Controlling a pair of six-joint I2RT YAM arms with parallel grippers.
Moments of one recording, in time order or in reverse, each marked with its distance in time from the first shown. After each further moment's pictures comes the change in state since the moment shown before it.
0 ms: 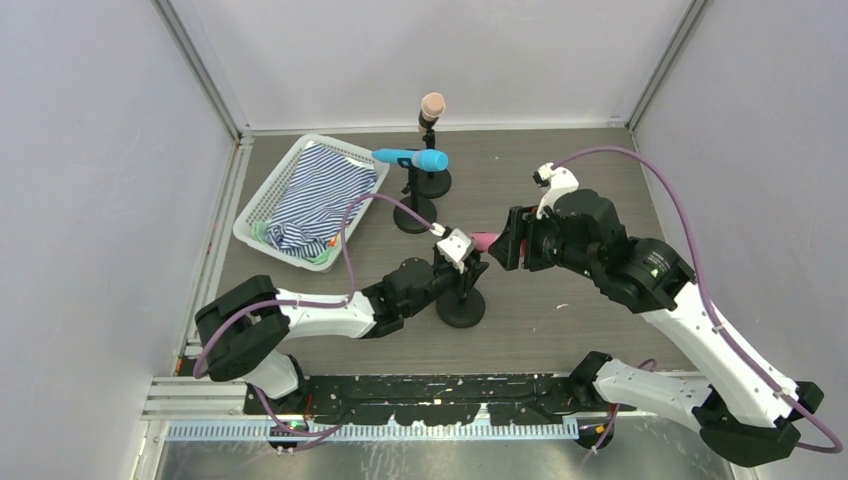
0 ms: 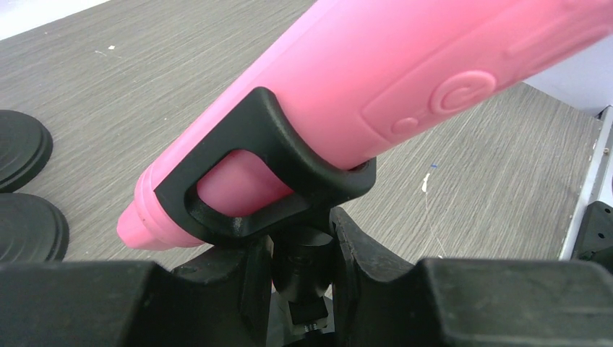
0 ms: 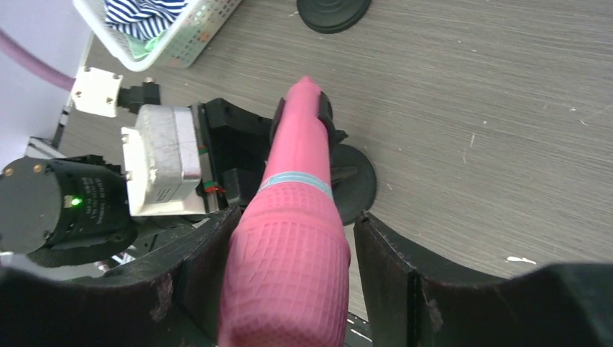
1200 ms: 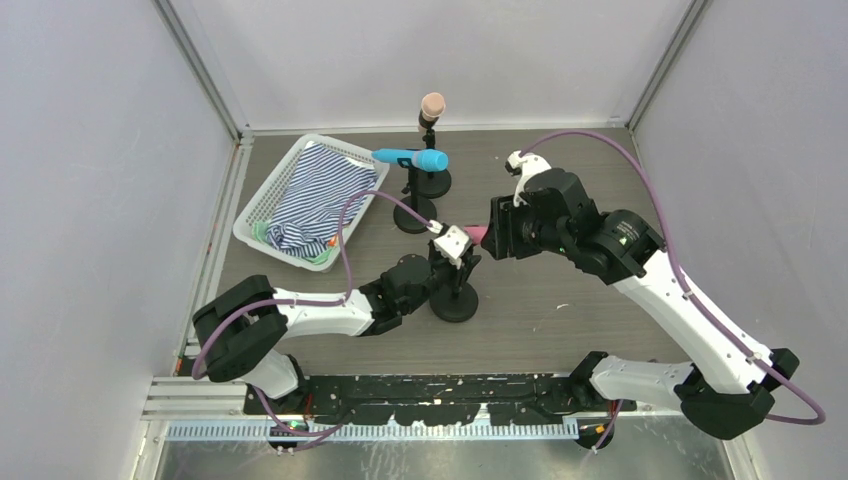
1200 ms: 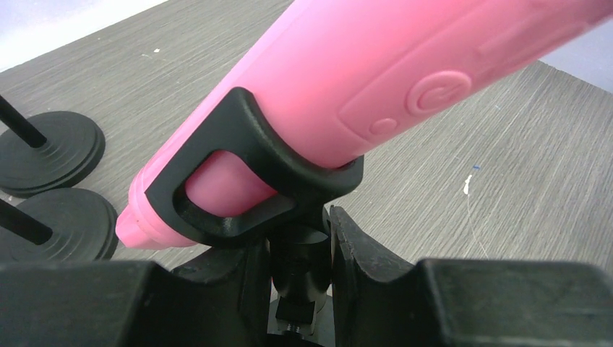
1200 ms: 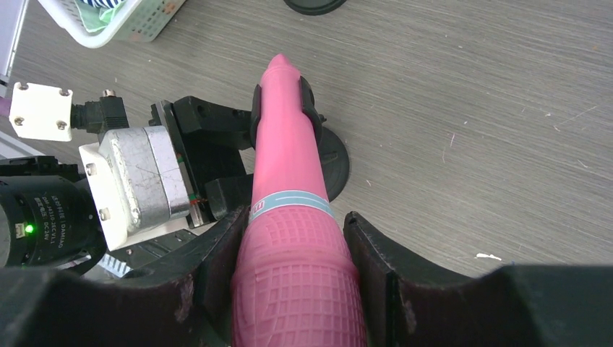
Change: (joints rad) left arm 0.009 -0.011 0.001 -0.021 -0.039 0.068; right arm 0.000 0.203 0.122 -0.087 0.009 -0.077
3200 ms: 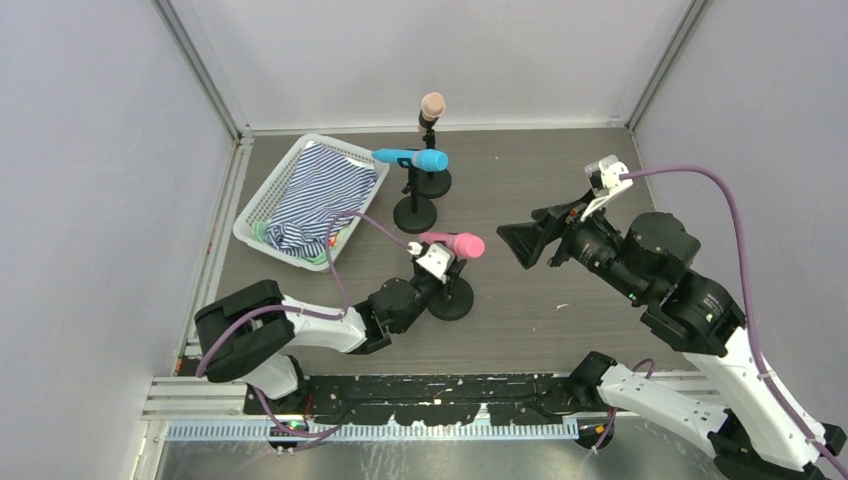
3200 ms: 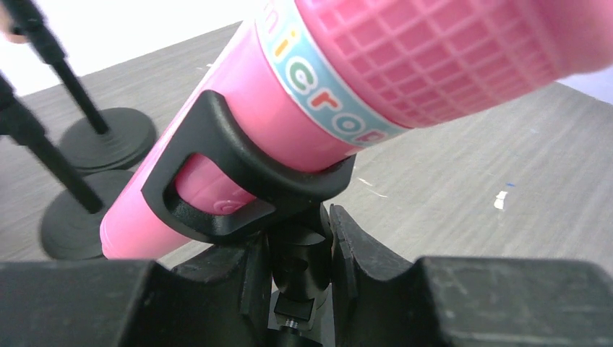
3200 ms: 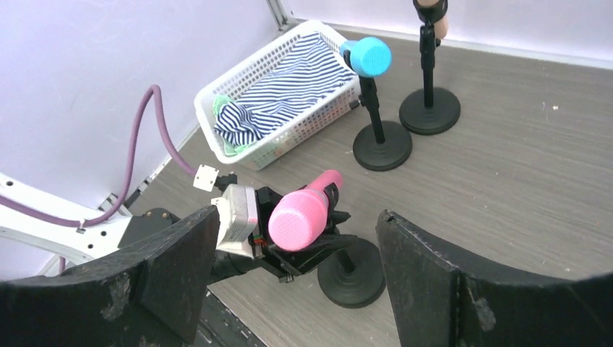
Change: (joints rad) left arm -0.057 0.000 -0.171 0.292 -0.191 0.052; right arm 0.000 -0.359 -0.150 0.365 -0.048 -0.063
